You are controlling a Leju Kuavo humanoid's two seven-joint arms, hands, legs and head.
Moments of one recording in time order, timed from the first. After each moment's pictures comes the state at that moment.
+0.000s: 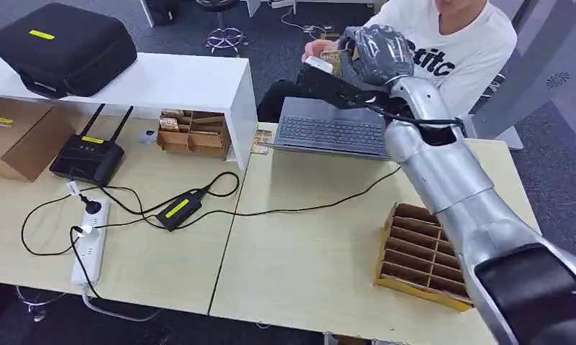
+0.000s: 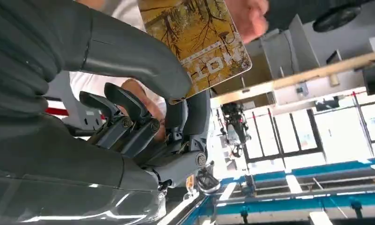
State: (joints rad) left arm -0.13 0.03 0.60 -0.19 -1.03 -0.10 0.27; right arm -1.15 -0.01 0.58 -0.79 0.75 -0.12 0.05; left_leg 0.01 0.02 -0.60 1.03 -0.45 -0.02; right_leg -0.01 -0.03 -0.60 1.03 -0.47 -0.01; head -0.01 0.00
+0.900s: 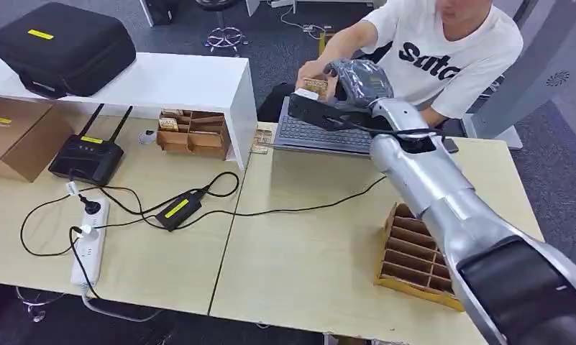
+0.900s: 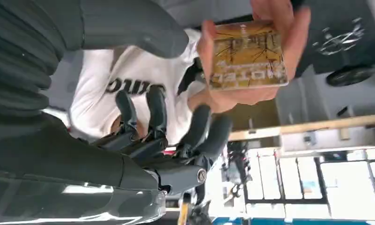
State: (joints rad) left arm -0.15 0.02 0.60 -0.19 -1.03 -0.10 0.28; right arm -1.16 0.04 0.63 -0.57 0.67 -0.10 -0.03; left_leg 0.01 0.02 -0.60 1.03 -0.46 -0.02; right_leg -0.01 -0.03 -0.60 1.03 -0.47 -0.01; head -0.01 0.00
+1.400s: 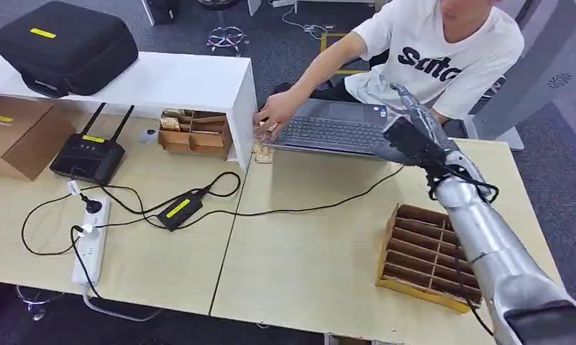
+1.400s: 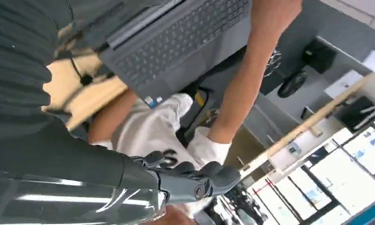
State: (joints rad) left arm -0.07 0.04 0.64 -0.19 -0.98 -0.08 0.22; right arm -0.79 -0.24 0.34 -0.85 0.21 -0.02 -0.34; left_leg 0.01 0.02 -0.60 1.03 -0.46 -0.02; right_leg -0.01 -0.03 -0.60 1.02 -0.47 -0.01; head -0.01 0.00
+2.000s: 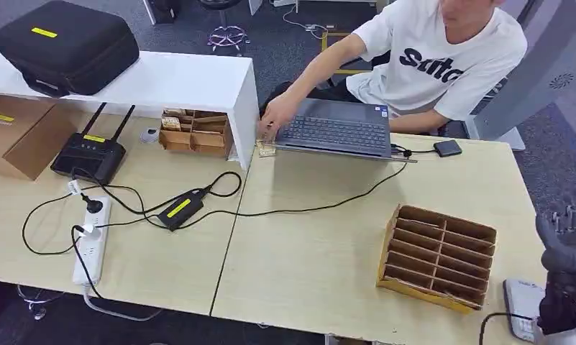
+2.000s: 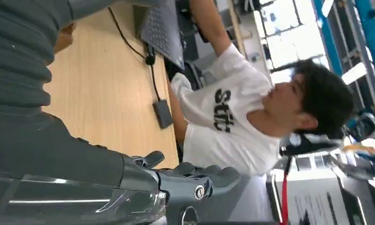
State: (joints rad) left arm -0.06 0.05 0.73 -0.19 -0.97 -0.06 0.21; right arm -0.29 -0.33 -0.52 -0.94 -0.48 0.40 -0.50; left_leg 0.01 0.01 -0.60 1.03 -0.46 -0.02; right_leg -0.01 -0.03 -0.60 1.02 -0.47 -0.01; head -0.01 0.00
